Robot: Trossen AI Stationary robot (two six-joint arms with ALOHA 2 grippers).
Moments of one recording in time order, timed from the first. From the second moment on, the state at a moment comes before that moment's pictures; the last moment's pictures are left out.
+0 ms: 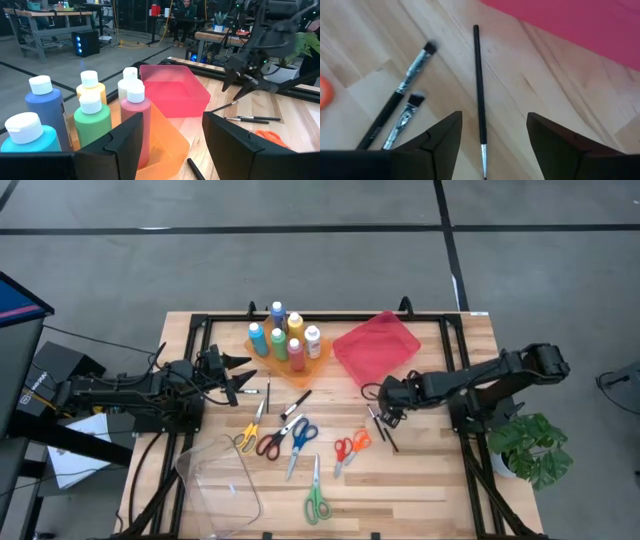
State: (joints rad) left arm 0.07 0.38 0.24 0.02 -0.40 -0.11; right arm 0.09 1.38 0.71 -0.70 0.33 0.65
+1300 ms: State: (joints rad) left arm 0.07 0.38 0.24 0.02 -0.40 -0.11; right arm -0.05 1.53 0.71 -0.64 0.15 0.49
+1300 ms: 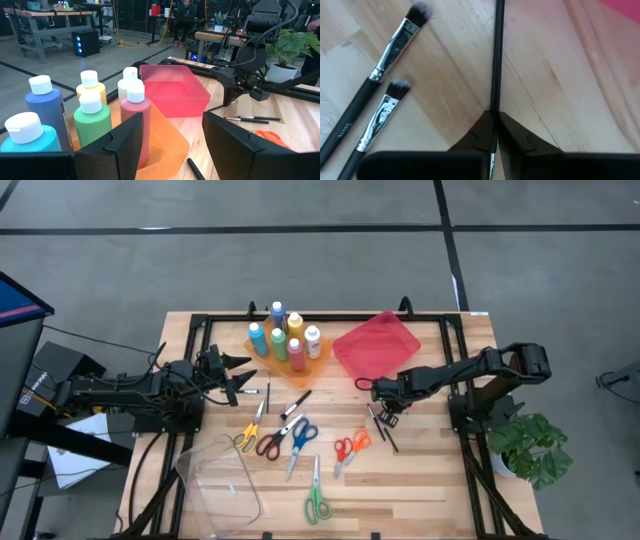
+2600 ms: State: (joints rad) left arm 0.07 0.38 0.24 0.02 -0.40 -0.12; right arm 0.09 1.53 0.72 -0.70 0.00 0.86
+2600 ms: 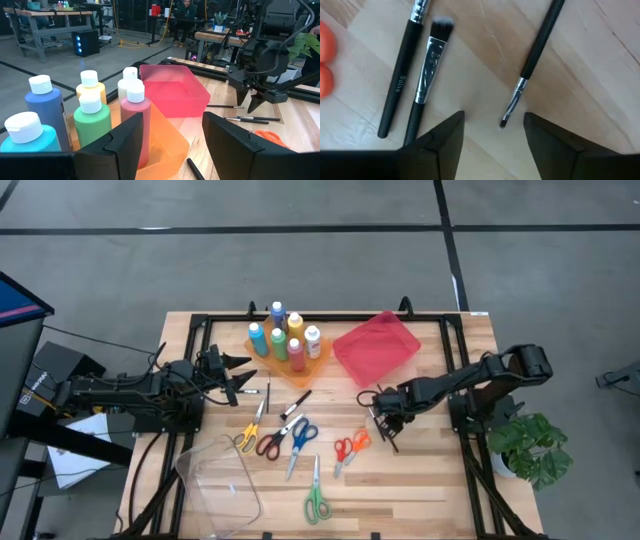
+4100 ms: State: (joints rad) left arm 0.07 0.38 0.24 0.05 -0.36 -0.16; right arm 0.27 1.56 0.99 -0.73 0.47 0.87
